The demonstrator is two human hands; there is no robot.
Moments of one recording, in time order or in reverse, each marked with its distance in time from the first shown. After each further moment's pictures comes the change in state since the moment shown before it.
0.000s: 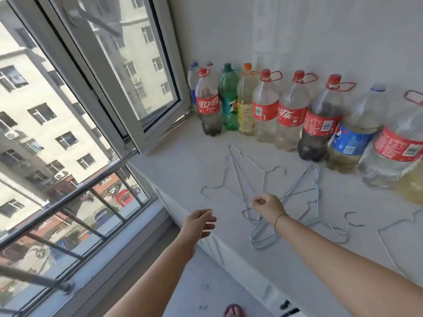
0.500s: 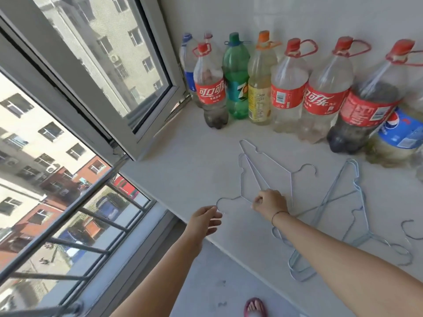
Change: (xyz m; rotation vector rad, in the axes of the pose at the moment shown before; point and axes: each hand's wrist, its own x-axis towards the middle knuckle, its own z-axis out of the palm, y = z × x) left_hand 0.140 0.025 -0.047 0.011 -0.050 -0.146; right_hand 0.122 -0.010 0.080 -0.578 0.045 0.081
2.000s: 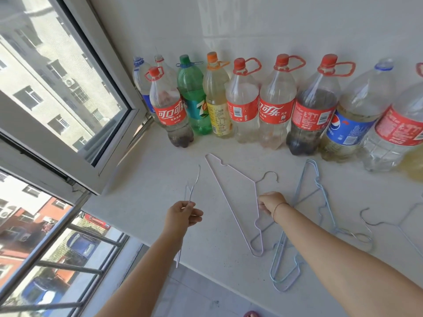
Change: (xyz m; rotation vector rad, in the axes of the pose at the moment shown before) left_hand 0.030 0.065 0.028 0.141 0.006 0.184; right_hand 0.030 0.056 -0.047 0.839 0.032 0.529
